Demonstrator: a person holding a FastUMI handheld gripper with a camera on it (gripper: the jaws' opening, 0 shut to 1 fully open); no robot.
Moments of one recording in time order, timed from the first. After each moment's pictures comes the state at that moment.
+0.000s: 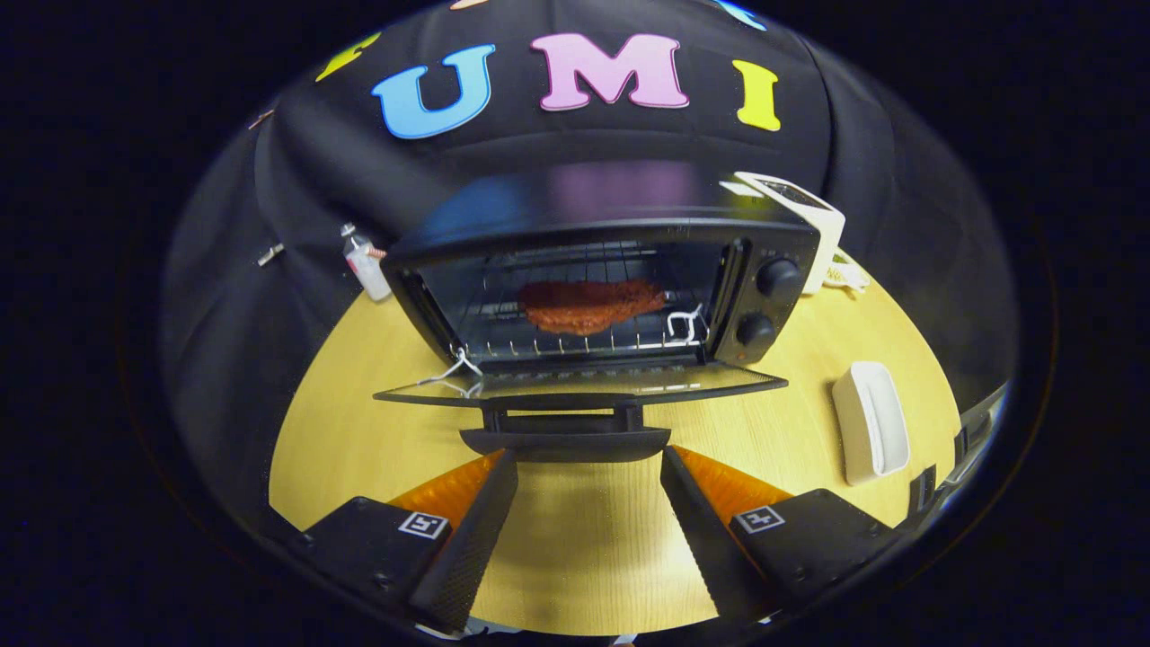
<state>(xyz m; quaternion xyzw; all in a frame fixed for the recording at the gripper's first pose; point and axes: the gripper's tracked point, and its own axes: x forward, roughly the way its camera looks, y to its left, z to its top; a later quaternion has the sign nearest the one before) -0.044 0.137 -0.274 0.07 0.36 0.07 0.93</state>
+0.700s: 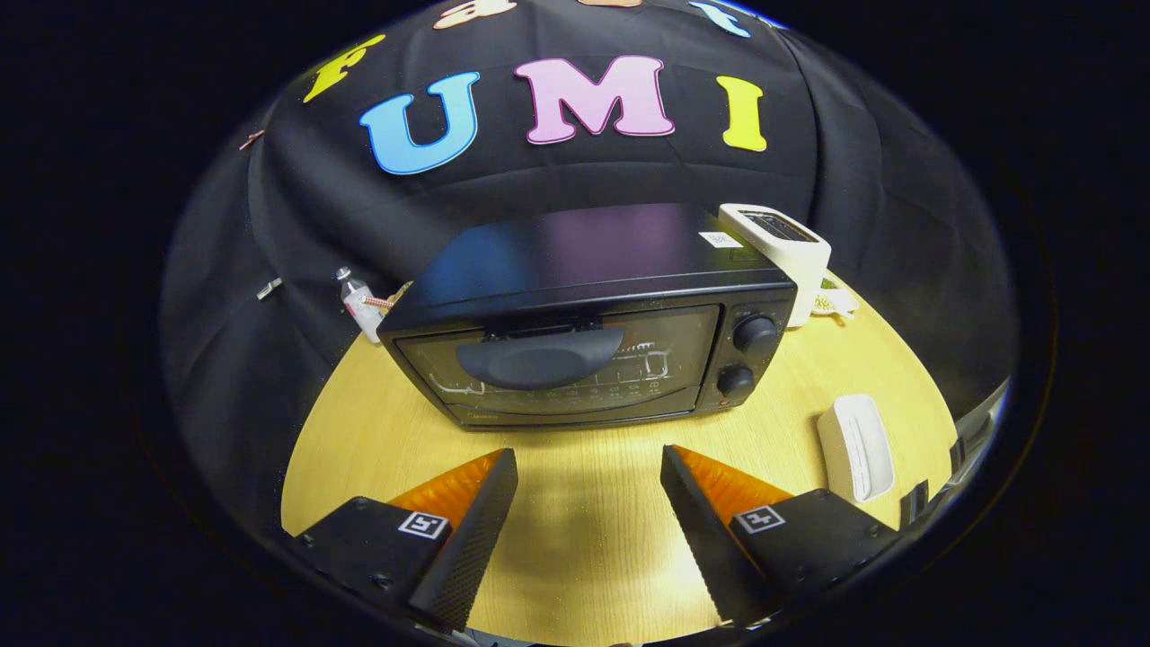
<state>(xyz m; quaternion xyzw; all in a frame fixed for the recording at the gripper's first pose) -0.026 0.125 -0.249 0.08 0.33 0.06 0.94</state>
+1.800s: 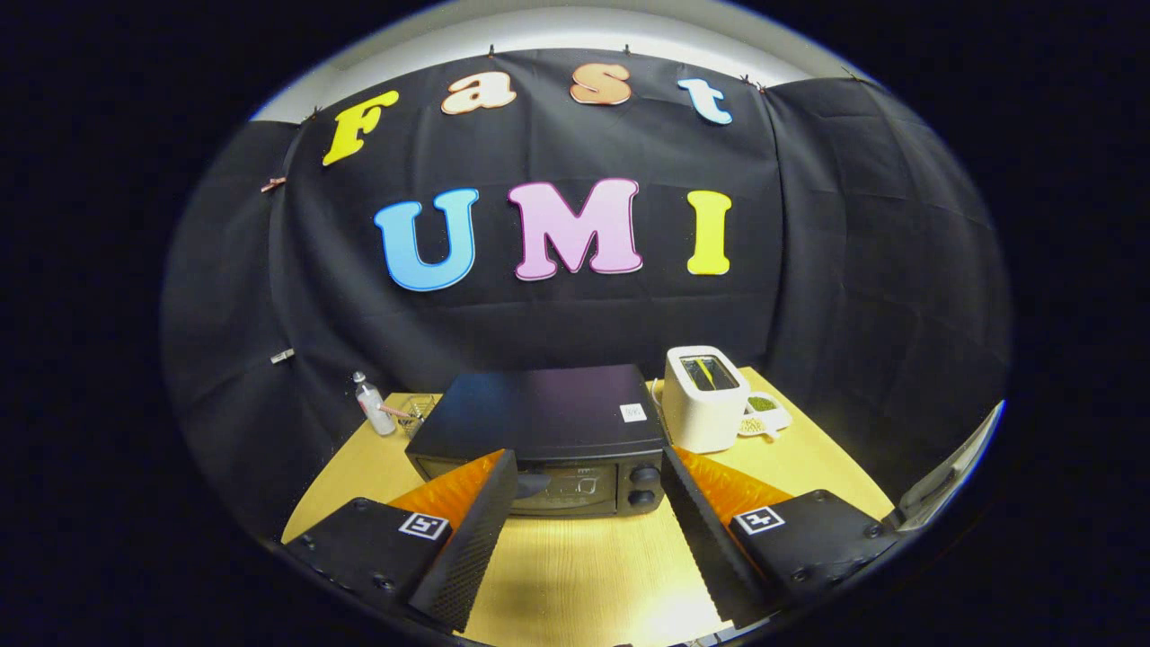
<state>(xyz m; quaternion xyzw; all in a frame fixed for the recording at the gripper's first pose) -0.032 0.025 -0.072 0.06 0.14 0.04 0.99</state>
